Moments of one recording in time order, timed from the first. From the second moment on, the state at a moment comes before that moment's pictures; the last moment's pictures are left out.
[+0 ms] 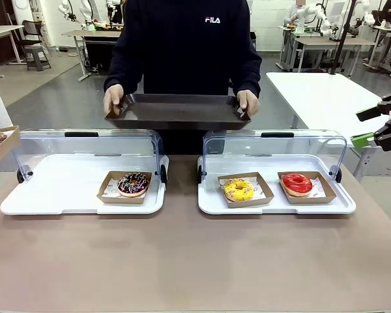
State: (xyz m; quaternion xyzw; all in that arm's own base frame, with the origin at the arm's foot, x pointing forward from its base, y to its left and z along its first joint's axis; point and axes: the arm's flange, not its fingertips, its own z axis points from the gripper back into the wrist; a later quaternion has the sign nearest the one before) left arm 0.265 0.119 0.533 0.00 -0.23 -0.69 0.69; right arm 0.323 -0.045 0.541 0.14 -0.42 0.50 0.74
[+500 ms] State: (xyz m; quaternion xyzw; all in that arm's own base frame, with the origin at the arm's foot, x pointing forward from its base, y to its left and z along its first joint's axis) left arm 0.265 0.119 0.533 0.00 -0.23 -0.69 0.69; right arm 0.323 -0.045 0.541 0.14 -0.42 0.50 0.74
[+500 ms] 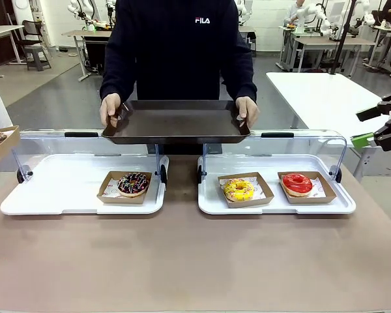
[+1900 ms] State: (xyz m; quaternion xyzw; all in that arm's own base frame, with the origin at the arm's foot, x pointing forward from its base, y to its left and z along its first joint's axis) left arm 0.486 -0.178 0.630 -0.03 -0.12 -0.75 0.65; right arm 0.322 -0.044 0.542 0.13 -0.42 0.50 0.74
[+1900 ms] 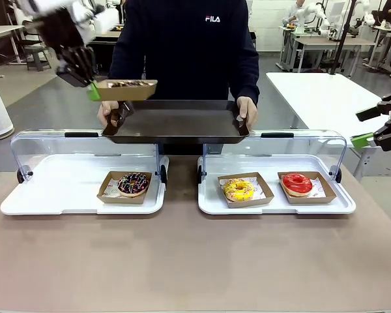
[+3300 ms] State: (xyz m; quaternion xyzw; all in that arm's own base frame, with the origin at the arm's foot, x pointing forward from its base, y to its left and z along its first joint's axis) left arm 0.544 -0.224 0.535 0.02 -0.14 -0.75 0.65; right arm 0.322 -0.044 0.542 0.13 -0.42 0.50 0.74
